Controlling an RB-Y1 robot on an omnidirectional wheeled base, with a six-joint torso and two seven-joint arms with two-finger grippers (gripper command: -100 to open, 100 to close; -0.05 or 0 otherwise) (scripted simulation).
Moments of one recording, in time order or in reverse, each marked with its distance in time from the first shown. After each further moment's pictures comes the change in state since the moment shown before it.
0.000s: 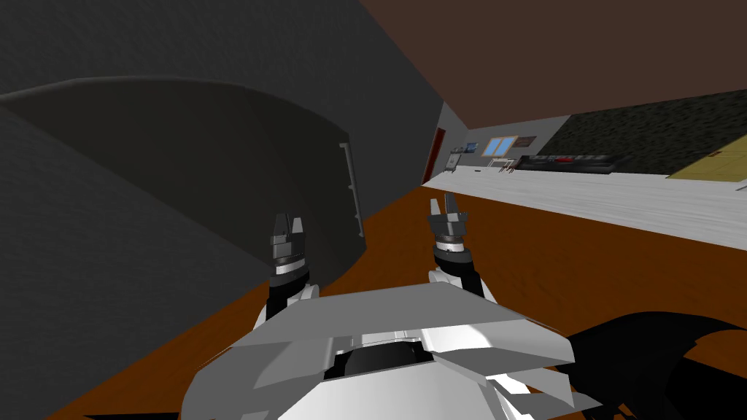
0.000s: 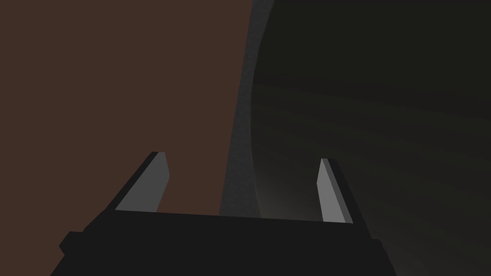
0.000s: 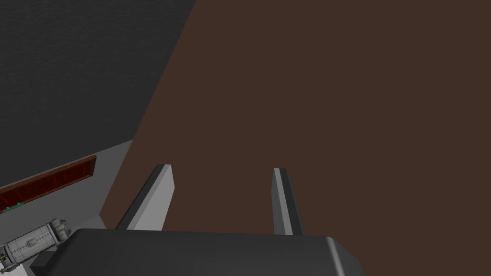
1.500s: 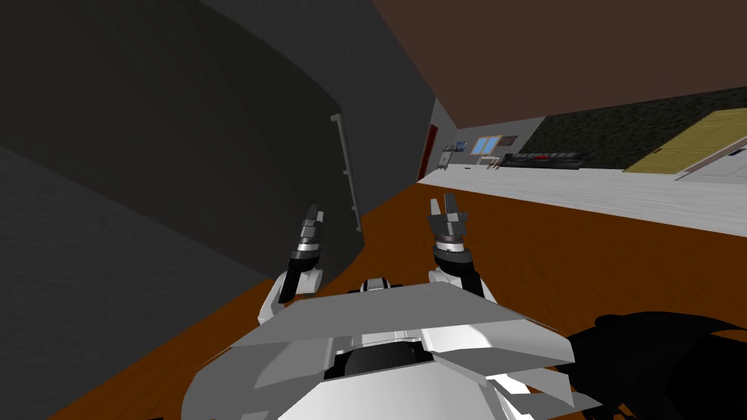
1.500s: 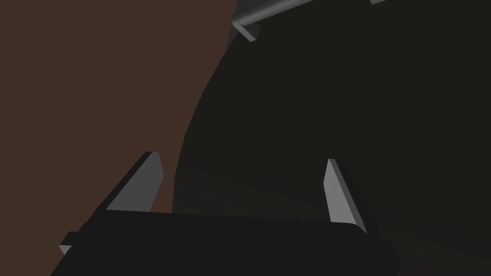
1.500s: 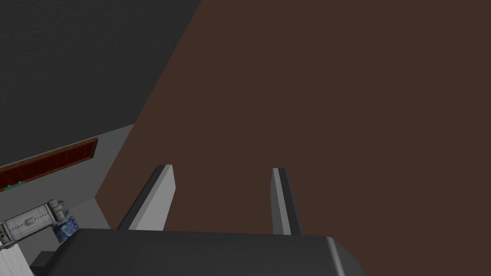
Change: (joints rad) left arm -0.239 0.217 -0.048 0.150 0.005 0.189 0.017; right arm 0.000 0.000 0.000 0.000 0.000 0.000 0.000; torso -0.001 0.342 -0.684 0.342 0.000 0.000
